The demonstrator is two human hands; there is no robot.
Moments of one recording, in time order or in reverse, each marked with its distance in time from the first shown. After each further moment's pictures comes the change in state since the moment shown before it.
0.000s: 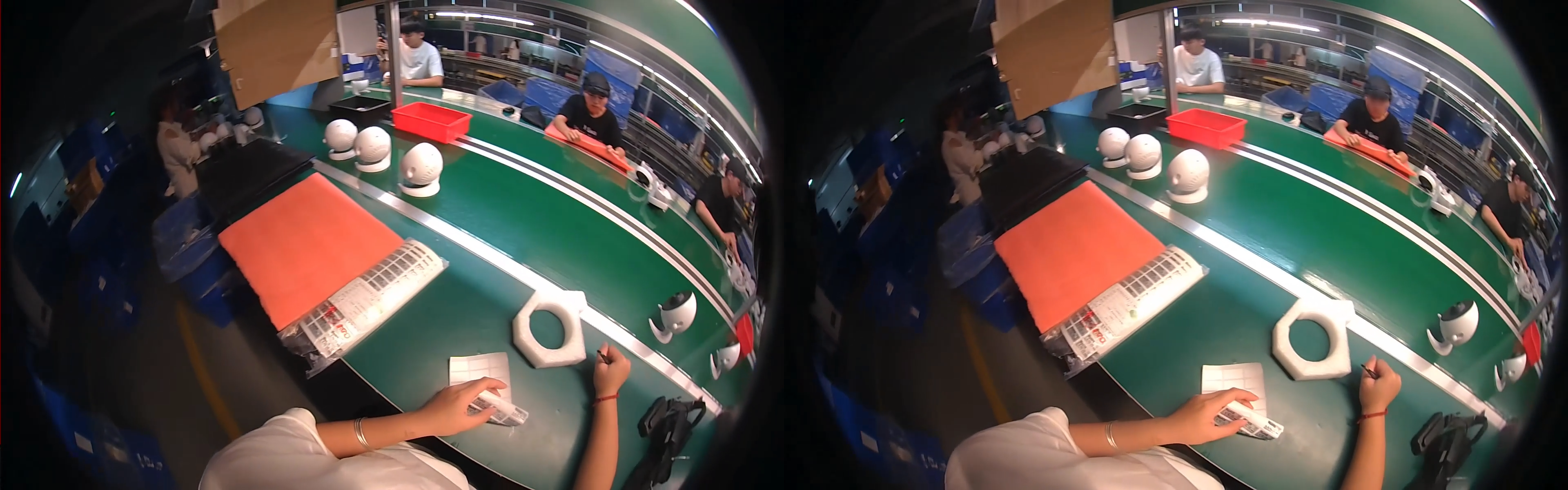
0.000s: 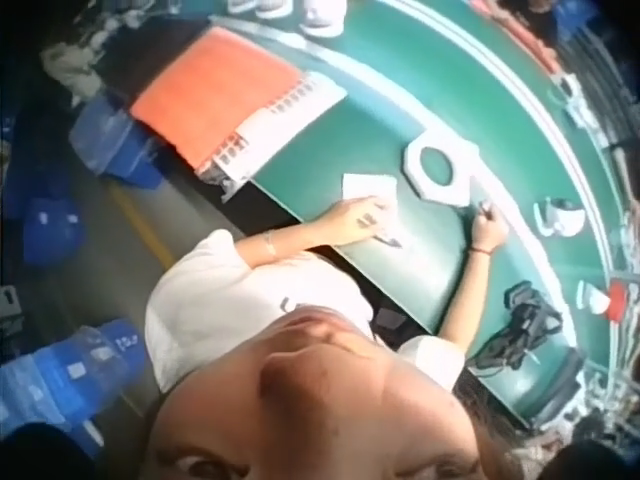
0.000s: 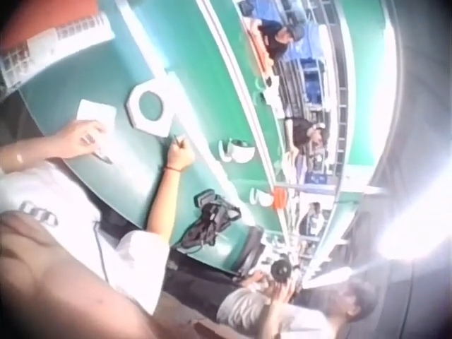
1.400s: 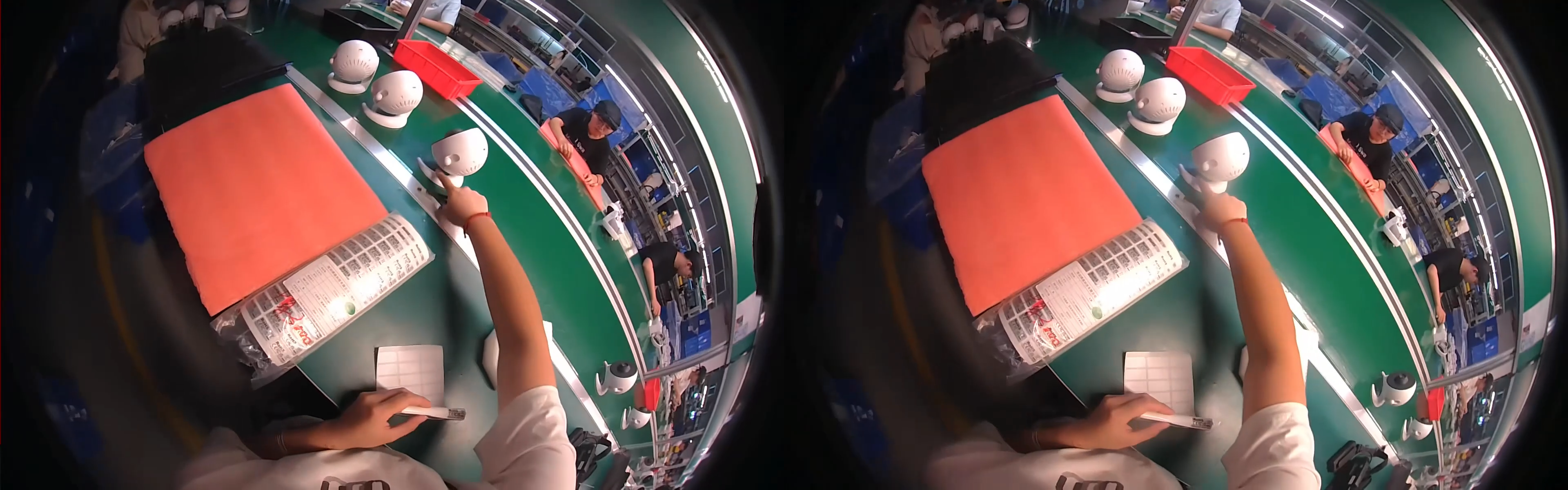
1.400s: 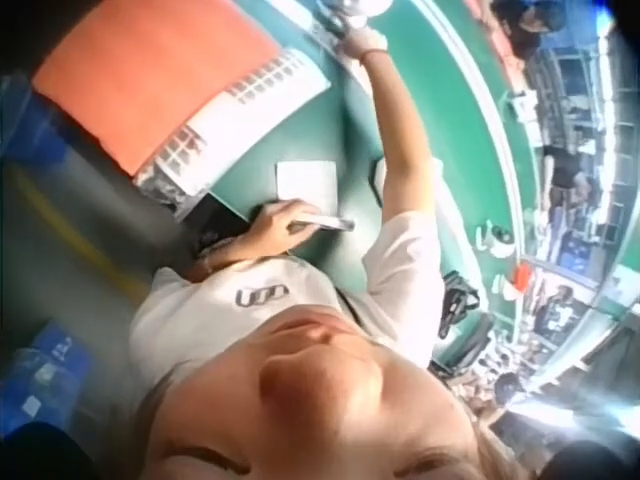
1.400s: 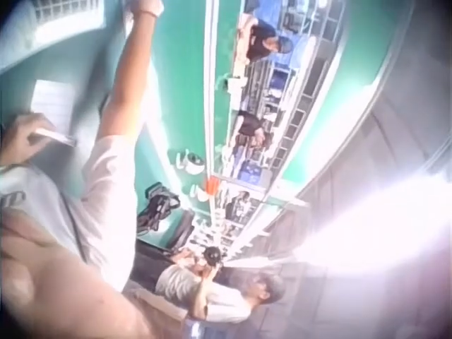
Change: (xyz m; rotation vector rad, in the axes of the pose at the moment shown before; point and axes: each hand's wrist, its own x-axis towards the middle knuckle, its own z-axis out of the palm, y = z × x) left_hand -0.031 -0.017 -0.062 -0.131 0.393 0.145; right_hand 0.181 -0.330 0.277 -0.334 -0.910 -0.612
